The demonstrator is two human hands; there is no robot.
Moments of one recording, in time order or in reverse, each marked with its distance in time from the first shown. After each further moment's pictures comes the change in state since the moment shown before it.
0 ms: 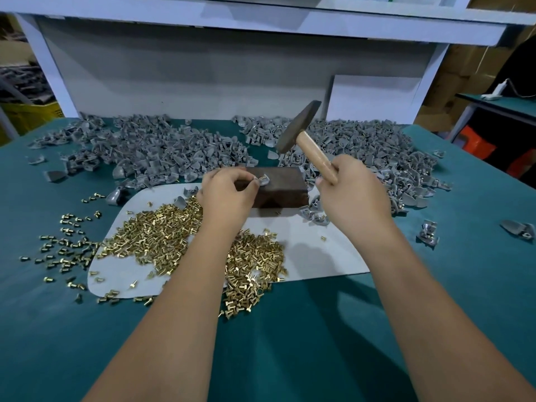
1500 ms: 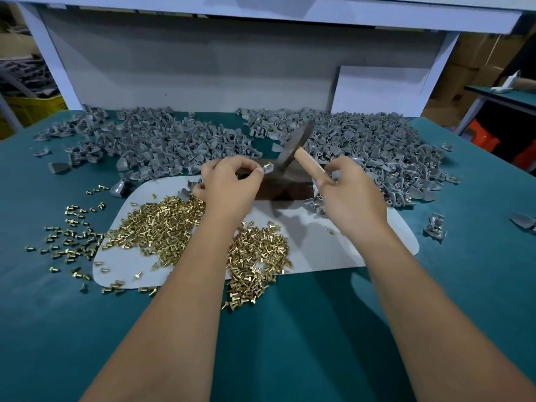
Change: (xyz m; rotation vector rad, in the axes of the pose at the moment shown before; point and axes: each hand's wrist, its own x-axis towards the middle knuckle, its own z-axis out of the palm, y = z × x) left_hand -0.009 0.009 -0.003 -0.051 0.000 -0.107; right_hand -0.001 0.010 0.023 0.157 -0.083 0.088
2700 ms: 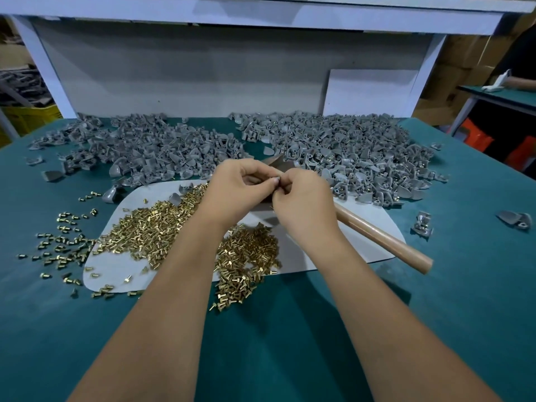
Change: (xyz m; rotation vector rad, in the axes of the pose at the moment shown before) left_hand -0.011 0.021 -0.012 -0.304 -0.355 0.293; right_hand -0.011 -0.026 0.028 0.126 0.047 -0.220
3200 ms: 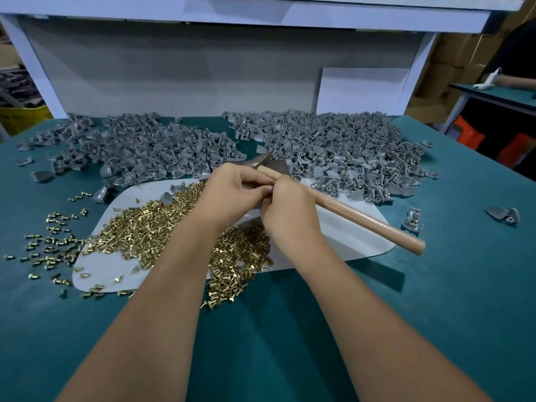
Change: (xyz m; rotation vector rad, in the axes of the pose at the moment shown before) left_hand 0.000 -0.002 0.007 0.098 -0.073 -0.096; right_hand -0.007 0.003 0.011 -0.208 -0.071 0.001
